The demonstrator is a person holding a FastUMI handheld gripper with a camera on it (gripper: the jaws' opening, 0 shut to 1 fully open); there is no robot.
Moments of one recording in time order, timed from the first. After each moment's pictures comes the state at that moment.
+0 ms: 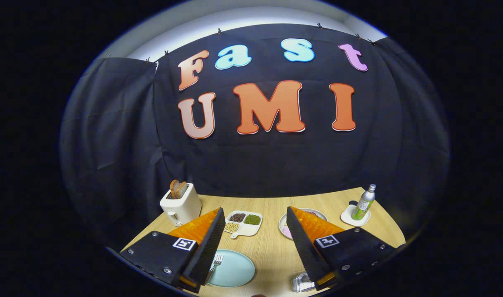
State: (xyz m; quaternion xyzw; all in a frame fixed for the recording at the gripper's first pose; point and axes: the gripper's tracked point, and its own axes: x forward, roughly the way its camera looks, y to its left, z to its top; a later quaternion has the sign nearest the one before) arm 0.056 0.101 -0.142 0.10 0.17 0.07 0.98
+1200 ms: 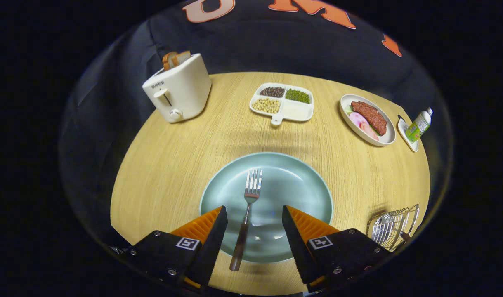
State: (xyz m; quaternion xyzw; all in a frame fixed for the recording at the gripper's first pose) arm -0.007 0.262 -0.396 0.02 0.56 0.13 0.82
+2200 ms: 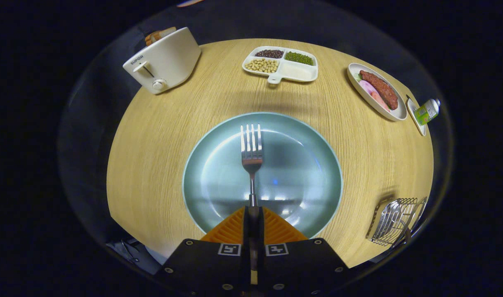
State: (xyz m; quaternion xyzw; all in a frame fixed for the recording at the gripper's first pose) arm -0.028 0.247 -0.404 0.04 0.63 0.12 0.77
